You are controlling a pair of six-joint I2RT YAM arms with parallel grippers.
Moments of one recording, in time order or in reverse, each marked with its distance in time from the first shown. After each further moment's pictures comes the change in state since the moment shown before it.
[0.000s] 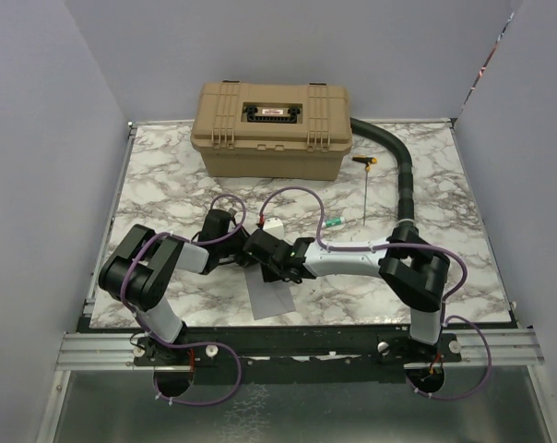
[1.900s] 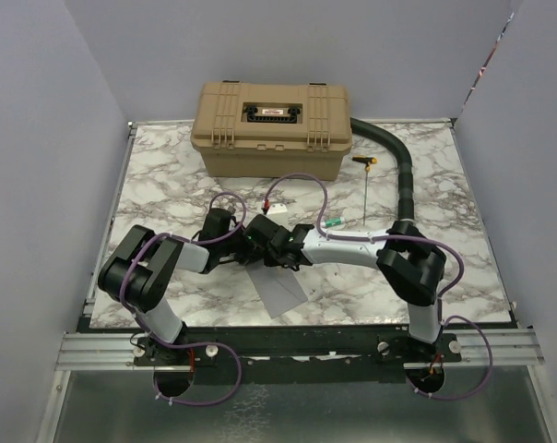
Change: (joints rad) left arm -0.011 -0.010 0.010 -0.010 -0.041 0.018; right arm -0.067 0.026 0.093 -0.071 0.101 0.012
